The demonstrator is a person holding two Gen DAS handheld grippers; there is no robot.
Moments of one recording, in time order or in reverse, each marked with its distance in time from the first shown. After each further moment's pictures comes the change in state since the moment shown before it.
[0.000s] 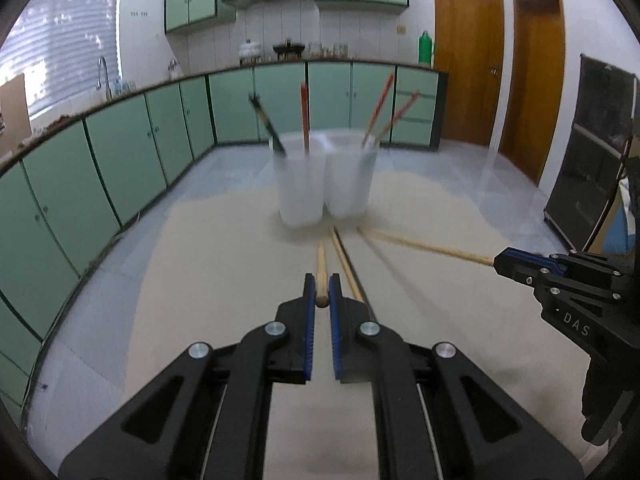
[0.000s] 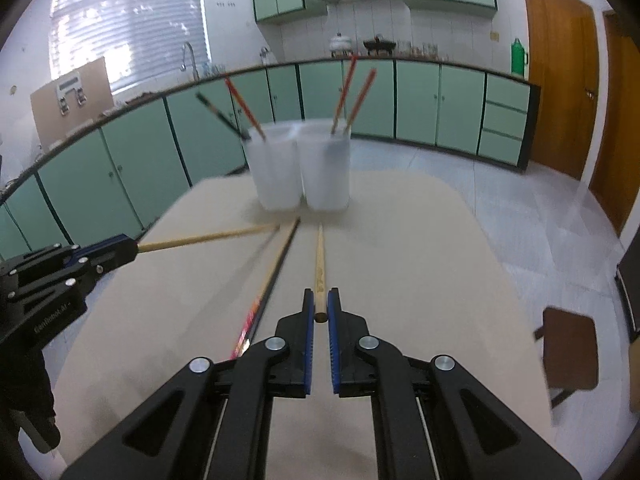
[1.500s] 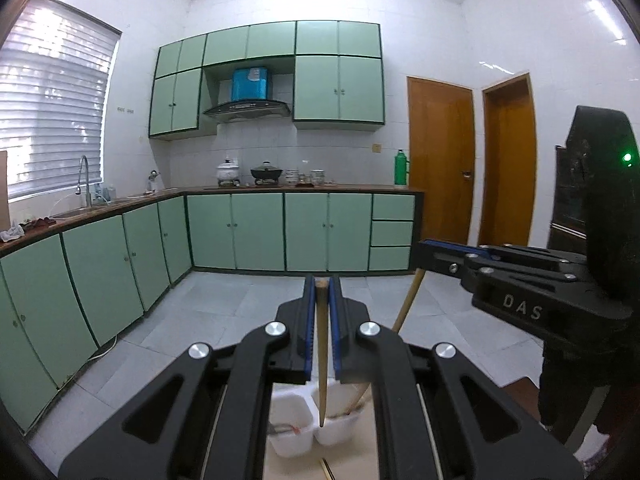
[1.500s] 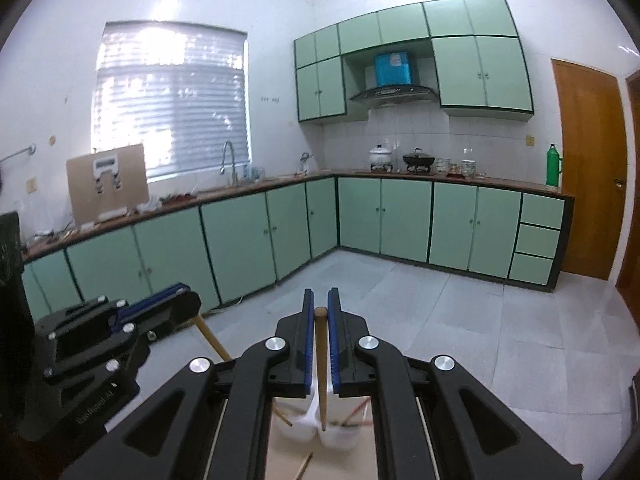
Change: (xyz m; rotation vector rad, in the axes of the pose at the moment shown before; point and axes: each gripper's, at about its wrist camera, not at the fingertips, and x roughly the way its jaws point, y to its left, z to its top) left arm -0.007 0.001 0.233 0.020 -0.414 -0.088; right arm -0.020 -0.004 0.269 -0.065 -0.348 0.116
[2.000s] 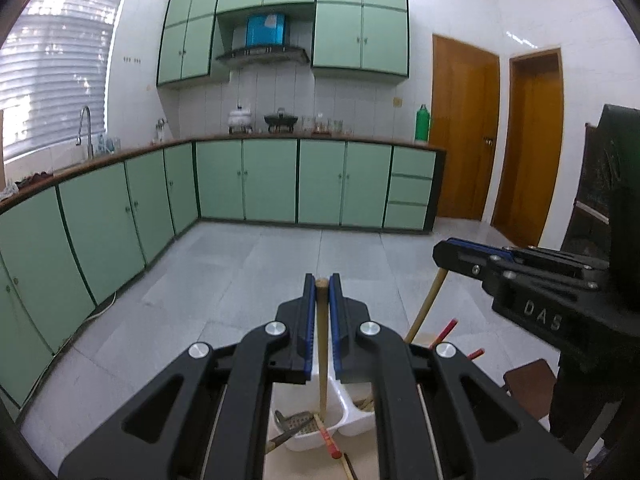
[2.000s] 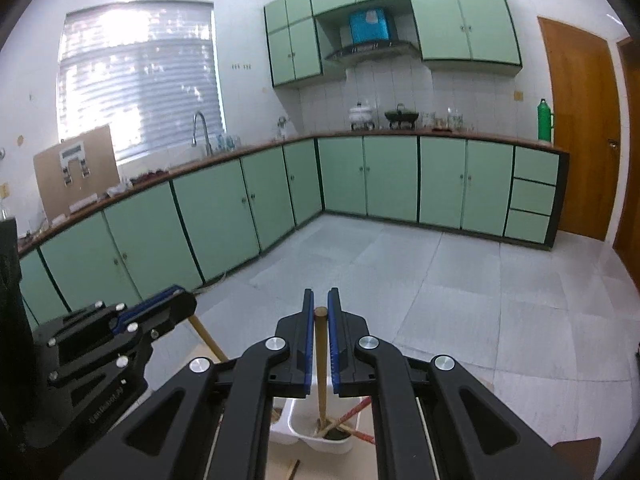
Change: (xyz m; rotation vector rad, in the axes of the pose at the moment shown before) left arm 0.093 0.036 -0.054 -0.052 0.186 0.028; right arm 0.100 -0.024 -0.054 0.042 0.165 -0.047
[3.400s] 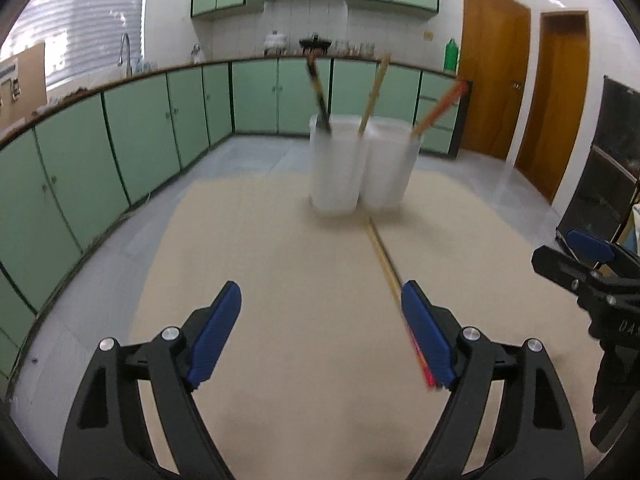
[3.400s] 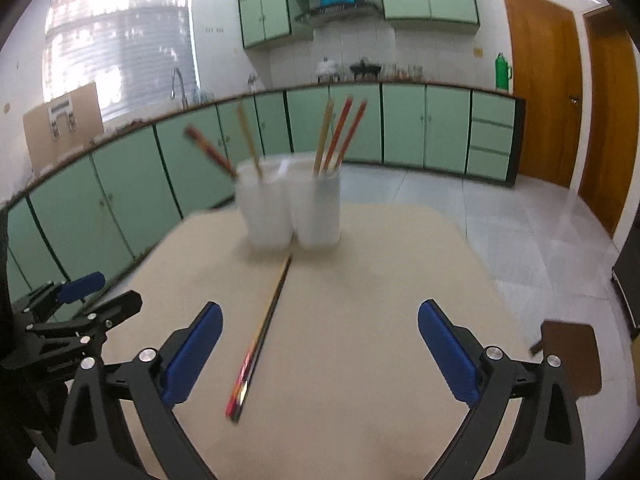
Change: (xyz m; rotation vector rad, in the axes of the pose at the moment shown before) left arm -0.133 0.014 -0.231 -0.067 0.256 0.110; right arm -0.117 0.038 -0.248 0.069 0.134 -0.113
